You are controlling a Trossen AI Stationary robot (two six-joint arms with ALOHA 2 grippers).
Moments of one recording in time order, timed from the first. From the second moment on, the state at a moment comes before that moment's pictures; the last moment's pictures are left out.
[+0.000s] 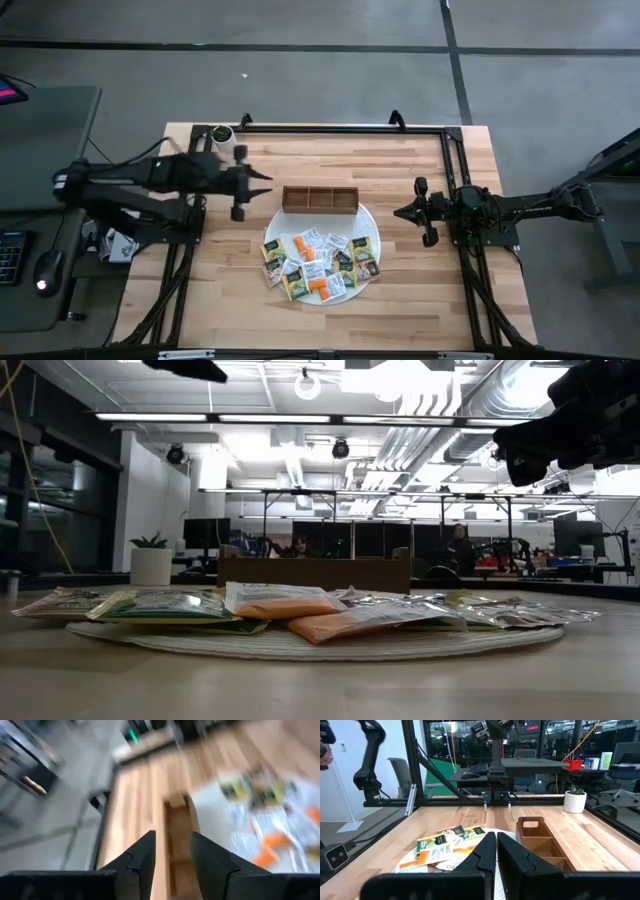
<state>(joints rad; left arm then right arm) -0.01 0.90 0.98 -0.58 -0.19 0.39 0.00 0.39 0.01 0.41 -0.08 0.04</state>
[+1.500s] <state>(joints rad) -0.54 1.06 0.33 -0.10 -0.14 -0.95 0.00 0.39 0.01 0.40 -0.08 0.04</state>
